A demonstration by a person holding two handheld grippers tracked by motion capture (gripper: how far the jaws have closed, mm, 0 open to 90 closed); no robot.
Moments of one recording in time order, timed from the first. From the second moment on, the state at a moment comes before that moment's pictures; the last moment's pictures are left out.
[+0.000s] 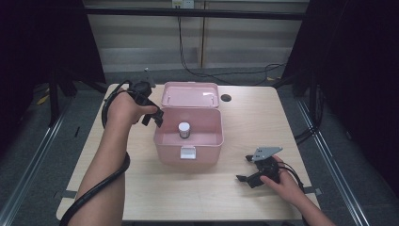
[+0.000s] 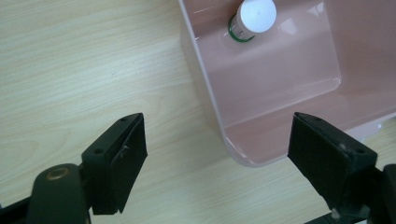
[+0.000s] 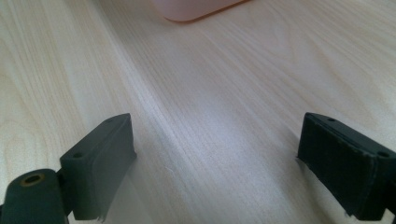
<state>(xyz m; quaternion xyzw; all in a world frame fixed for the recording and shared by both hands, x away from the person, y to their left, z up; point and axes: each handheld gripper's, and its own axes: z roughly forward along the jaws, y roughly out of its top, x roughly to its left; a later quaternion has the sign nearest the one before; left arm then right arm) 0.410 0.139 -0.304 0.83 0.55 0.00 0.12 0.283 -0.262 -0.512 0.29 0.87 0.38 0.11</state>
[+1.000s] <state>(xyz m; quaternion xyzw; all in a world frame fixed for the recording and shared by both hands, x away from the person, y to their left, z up) 0.368 0.189 -0.337 0.84 0.52 -0.01 0.14 0.283 -0.262 -0.512 0.29 0.87 0.38 0.11</state>
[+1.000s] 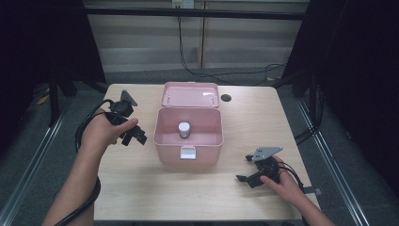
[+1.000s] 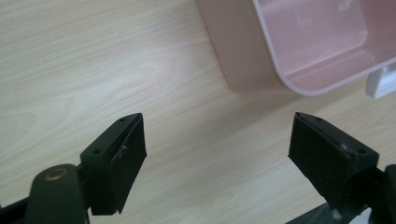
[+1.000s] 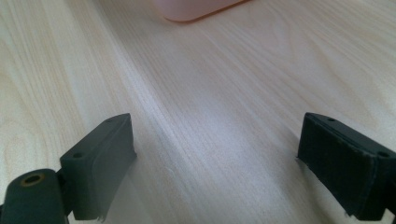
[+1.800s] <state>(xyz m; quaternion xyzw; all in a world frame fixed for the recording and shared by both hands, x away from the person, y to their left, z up) 0.349 0.193 -0.394 0.85 0.49 -0.02 0.17 0.283 -0.262 -0.512 0.29 0.87 0.38 0.11</state>
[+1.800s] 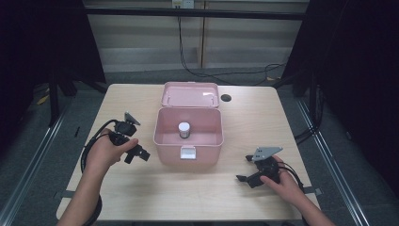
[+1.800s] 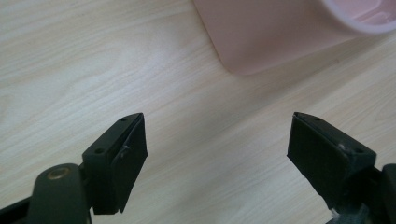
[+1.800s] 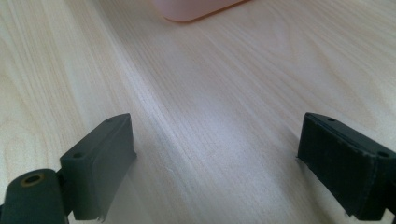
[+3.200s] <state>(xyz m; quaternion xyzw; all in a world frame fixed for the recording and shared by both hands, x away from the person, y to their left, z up) 0.316 0.178 -0.472 0.88 0.41 0.02 0.22 0.283 -0.262 -0.512 0.29 0.87 0.38 0.11</state>
